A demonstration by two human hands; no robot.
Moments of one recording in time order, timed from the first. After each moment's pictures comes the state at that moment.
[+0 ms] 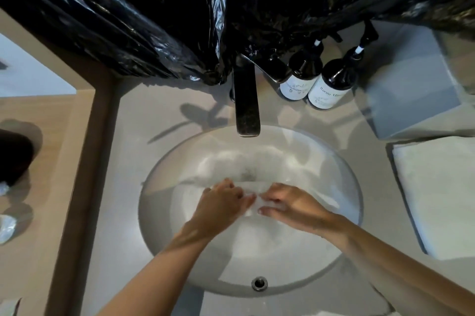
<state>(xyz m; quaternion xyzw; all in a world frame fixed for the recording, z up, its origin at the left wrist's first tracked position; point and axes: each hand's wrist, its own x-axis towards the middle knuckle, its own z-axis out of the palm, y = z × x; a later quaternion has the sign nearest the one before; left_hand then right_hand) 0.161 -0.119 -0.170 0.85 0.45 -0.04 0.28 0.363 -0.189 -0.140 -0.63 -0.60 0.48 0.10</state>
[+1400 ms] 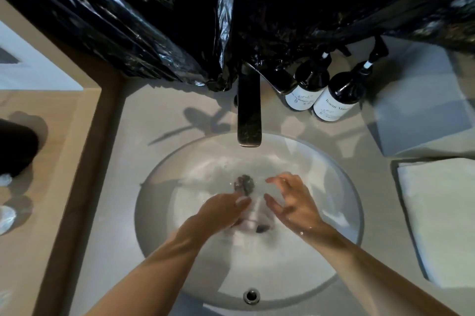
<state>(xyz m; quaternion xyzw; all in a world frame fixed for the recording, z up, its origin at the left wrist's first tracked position) 0.180 -0.110 -0.177 0.73 0.50 -0.18 0.43 0.369 -0.179 -0.169 -0.72 -0.62 0.30 0.10</state>
